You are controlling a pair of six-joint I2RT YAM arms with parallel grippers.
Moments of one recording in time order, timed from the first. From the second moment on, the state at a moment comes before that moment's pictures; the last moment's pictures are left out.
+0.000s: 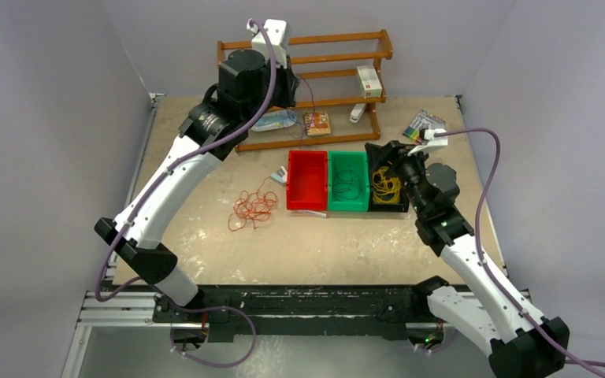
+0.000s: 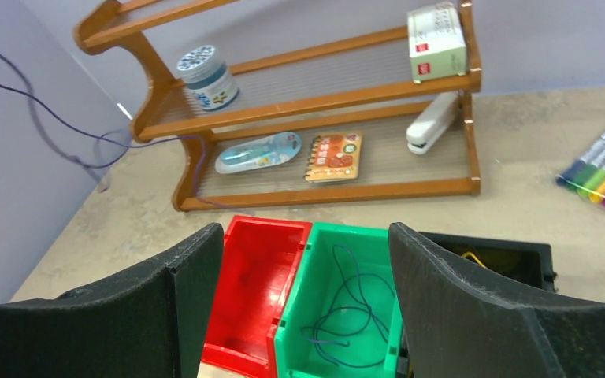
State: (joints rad) left arm -0.67 1.61 2.00 -0.55 -0.21 -0.22; right arm 0.39 0.86 0.71 0.19 0.11 0.33
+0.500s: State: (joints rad) left arm -0.74 1.77 2.04 -0.49 -0.08 -0.24; right arm 0.38 0.77 0.68 0.12 0.26 0.38
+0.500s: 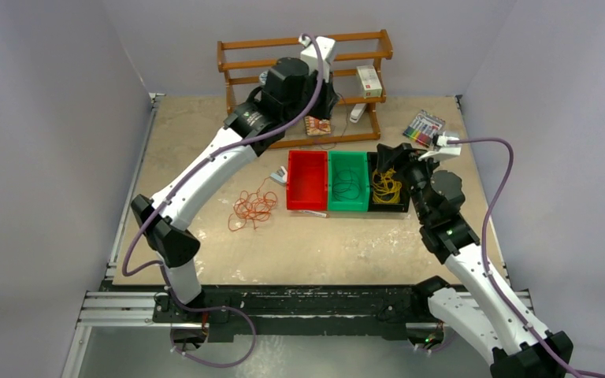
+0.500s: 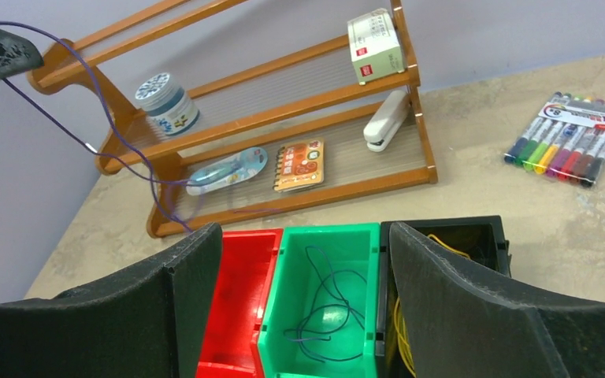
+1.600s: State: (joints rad) left arm -0.79 1.89 1.91 -0.38 0.00 -0.29; right arm 0.38 0.77 0.65 0.10 0.30 0.39
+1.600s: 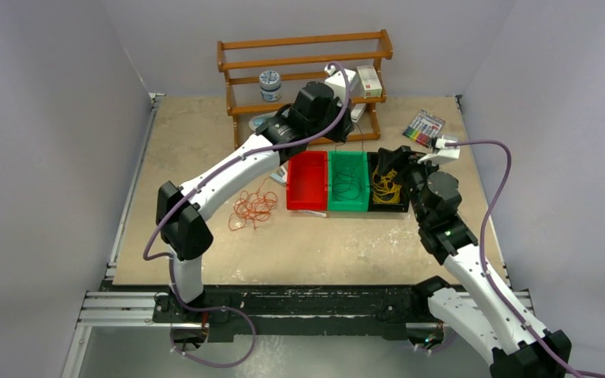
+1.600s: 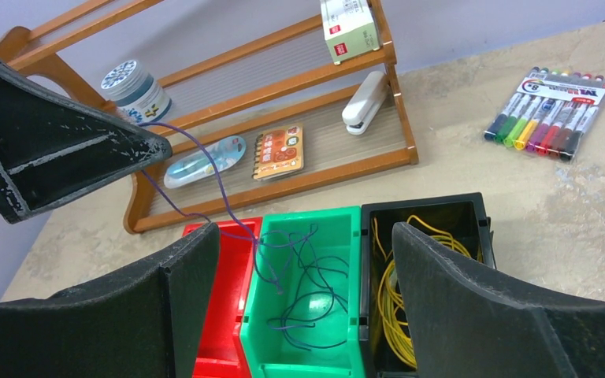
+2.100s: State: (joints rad) left arm -0.79 1.98 1.84 -0.29 0.03 -0.34; right arm 0.38 0.76 0.65 0.09 0.30 0.39
